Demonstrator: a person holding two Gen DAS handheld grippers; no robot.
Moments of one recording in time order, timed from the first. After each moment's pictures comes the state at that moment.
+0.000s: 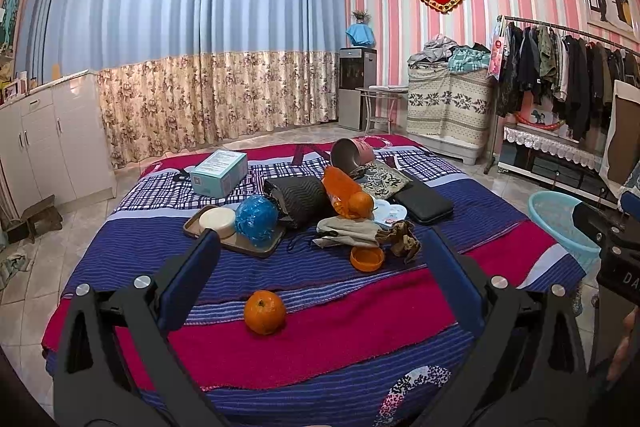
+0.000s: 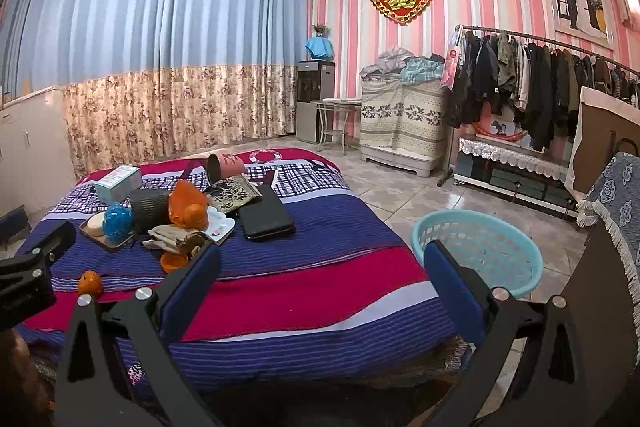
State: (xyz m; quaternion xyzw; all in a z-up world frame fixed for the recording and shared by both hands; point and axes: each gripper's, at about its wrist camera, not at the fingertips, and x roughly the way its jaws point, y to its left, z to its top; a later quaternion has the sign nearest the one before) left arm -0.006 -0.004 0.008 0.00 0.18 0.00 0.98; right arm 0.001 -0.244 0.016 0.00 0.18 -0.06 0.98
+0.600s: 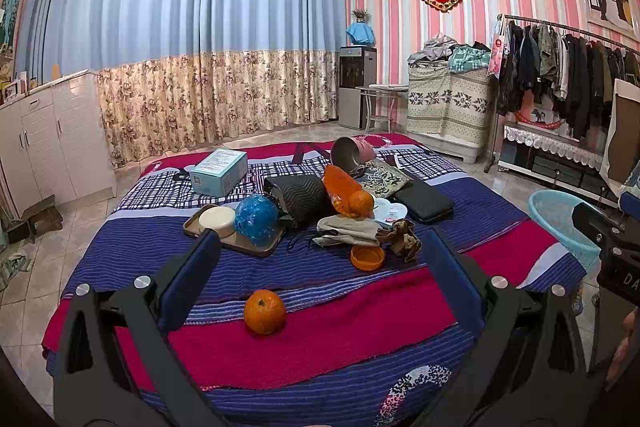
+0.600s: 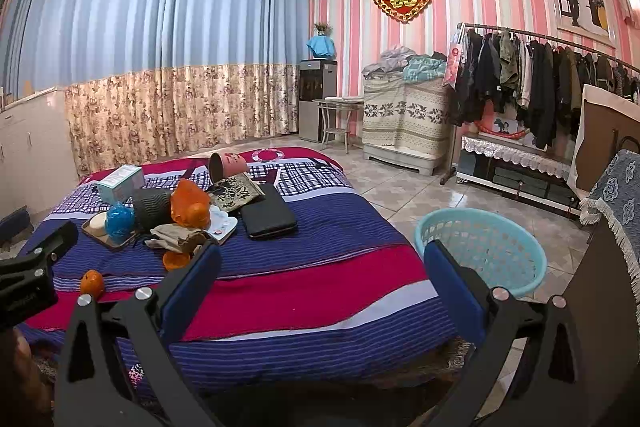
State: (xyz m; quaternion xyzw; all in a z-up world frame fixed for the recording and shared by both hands) left arm -0.006 -0.005 0.007 0.00 0.18 0.00 0.98; right arm 0.004 -0.239 0.013 0.00 0.18 -0.06 0.98
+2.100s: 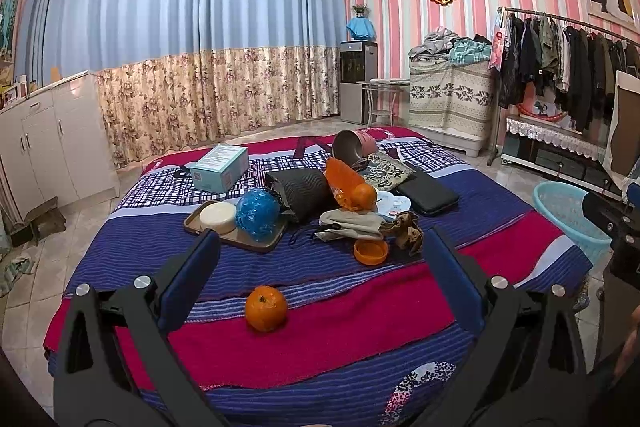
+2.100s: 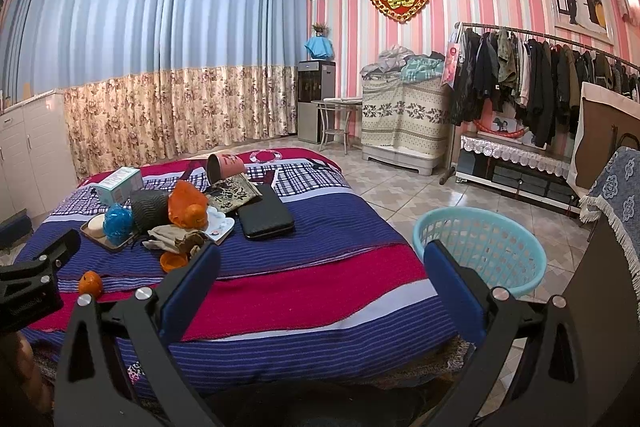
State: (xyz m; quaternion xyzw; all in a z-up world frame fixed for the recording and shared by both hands) left arm -0.006 0.000 -0.002 0.01 0.18 0.00 0.98; right arm 0.003 -0.236 0.010 0.01 0.17 -0.06 0.98
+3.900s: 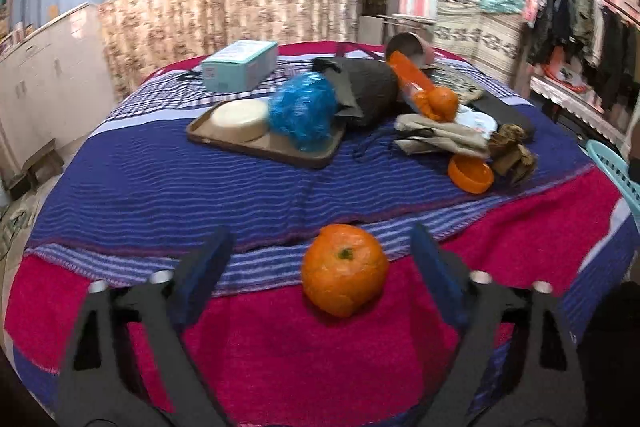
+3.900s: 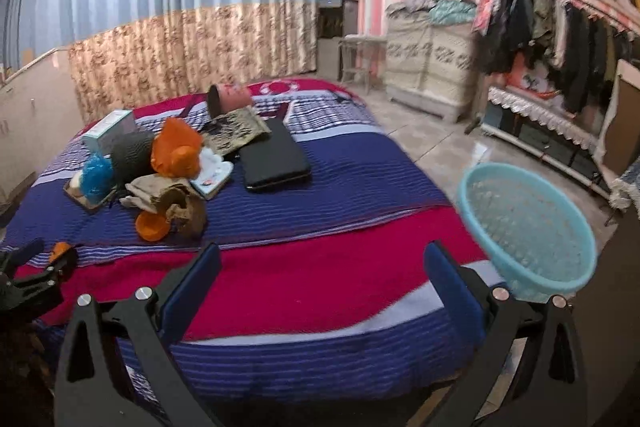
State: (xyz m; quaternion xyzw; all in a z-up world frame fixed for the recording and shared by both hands) left arm 0.072 0.061 -0.092 -0.01 0.32 0.01 0.95; right arm 0.090 -0.239 -0.035 0.01 0.30 -0.01 0.95
